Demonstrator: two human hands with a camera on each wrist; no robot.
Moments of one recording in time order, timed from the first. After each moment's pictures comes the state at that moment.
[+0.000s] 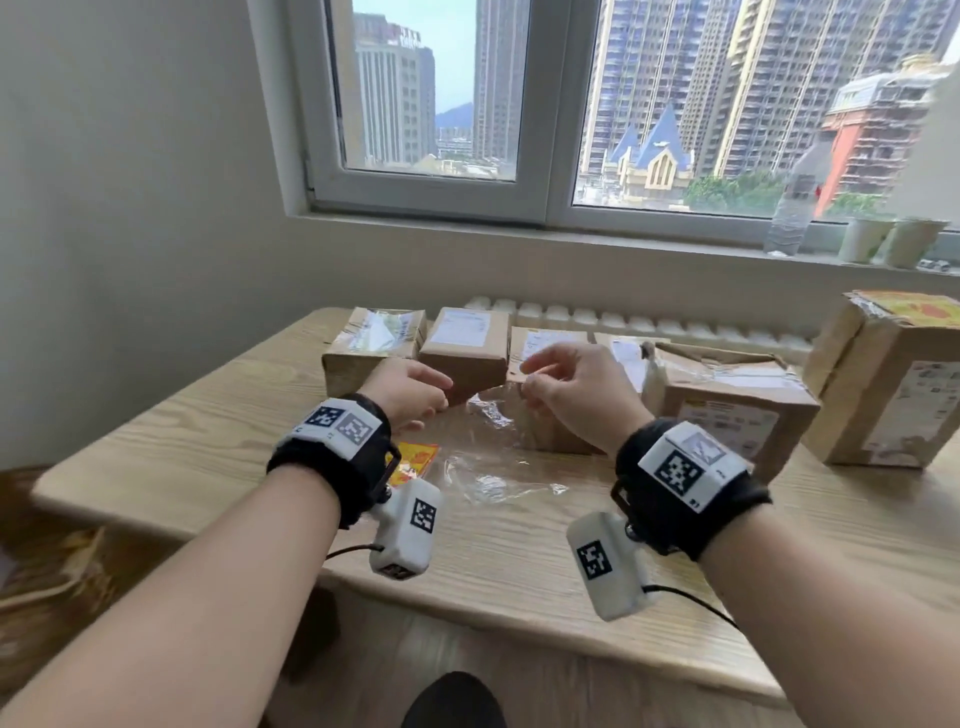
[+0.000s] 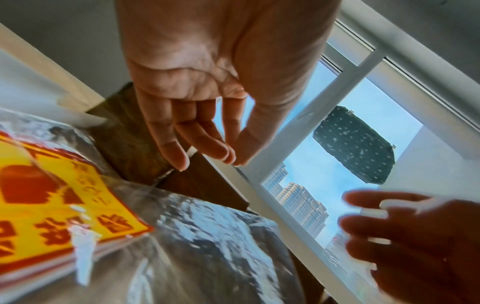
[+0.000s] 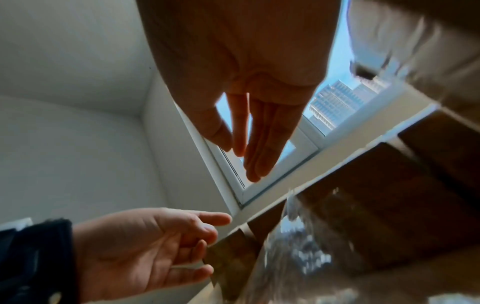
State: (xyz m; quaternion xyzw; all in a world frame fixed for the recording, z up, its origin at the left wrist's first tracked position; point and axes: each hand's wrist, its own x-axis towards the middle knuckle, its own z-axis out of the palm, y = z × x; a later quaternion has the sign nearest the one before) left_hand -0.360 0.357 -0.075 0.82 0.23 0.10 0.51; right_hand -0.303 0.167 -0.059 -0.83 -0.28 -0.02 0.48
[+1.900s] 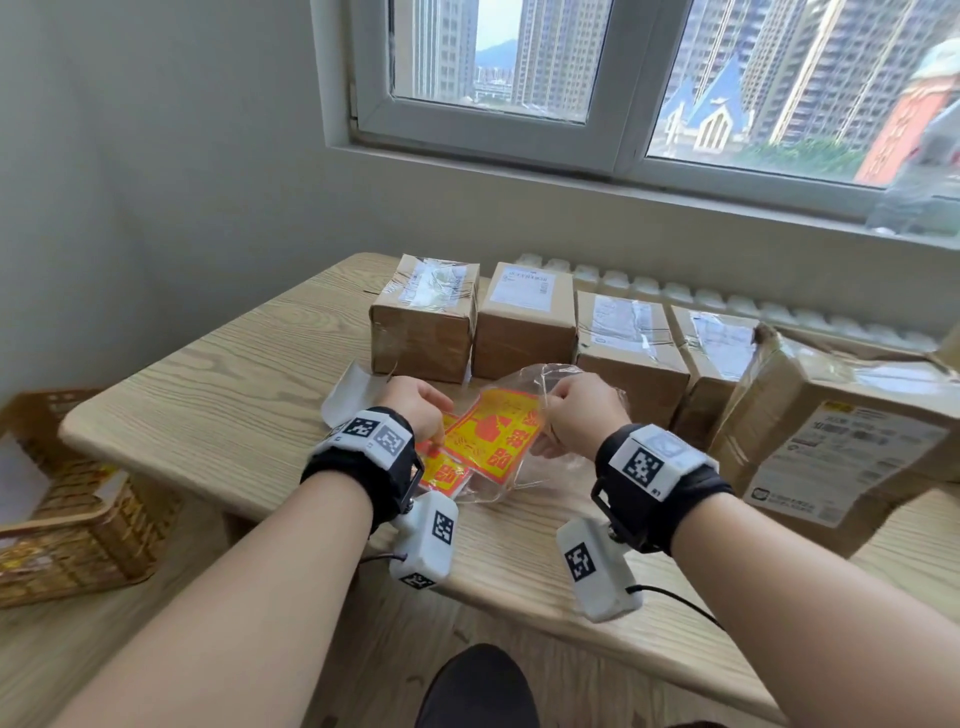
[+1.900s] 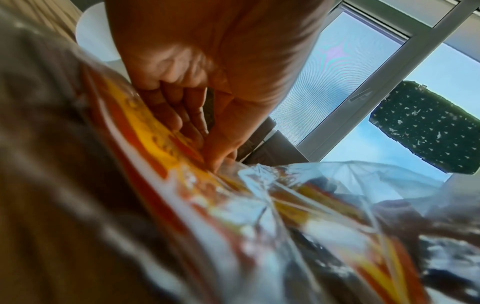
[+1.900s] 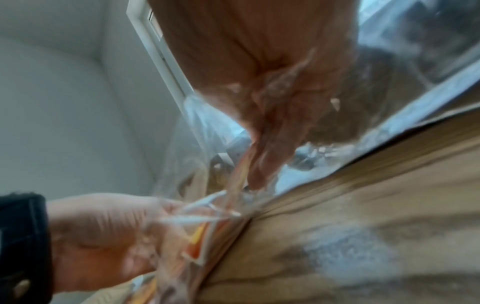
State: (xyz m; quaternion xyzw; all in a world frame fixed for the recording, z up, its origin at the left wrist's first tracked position) left_hand -0.363 0.413 -0.146 0.81 0.33 0.05 0.48; right_hand -0.284 0.249 -0.123 -0.91 -0.17 0.13 0.36
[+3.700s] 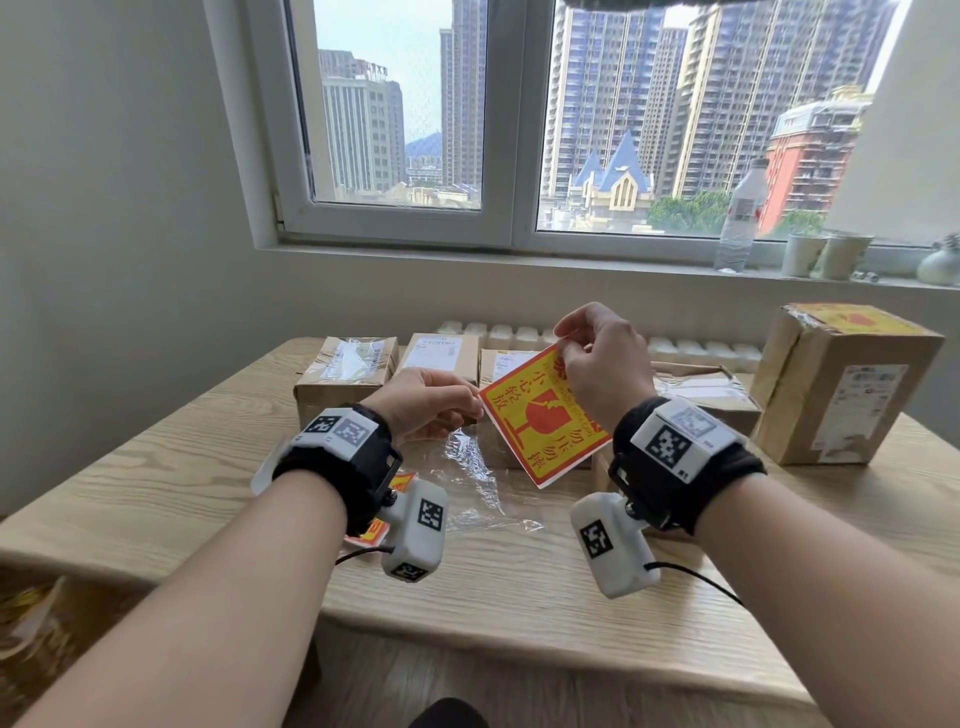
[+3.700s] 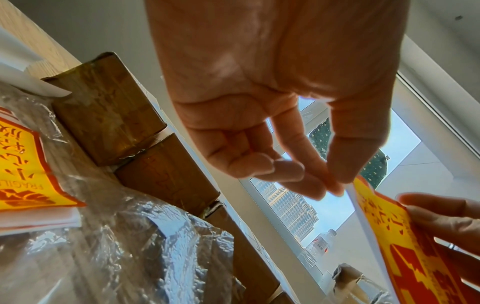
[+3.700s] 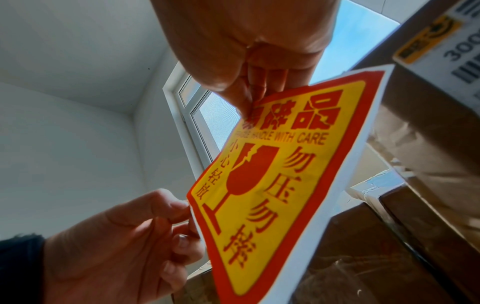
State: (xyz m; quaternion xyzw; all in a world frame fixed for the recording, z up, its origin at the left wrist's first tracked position) left_hand -0.348 0.328 -0.054 0.77 0.10 0.03 0.64; right_hand -0.294 0.139 -0.022 -0.85 -0.21 -0.20 0.45
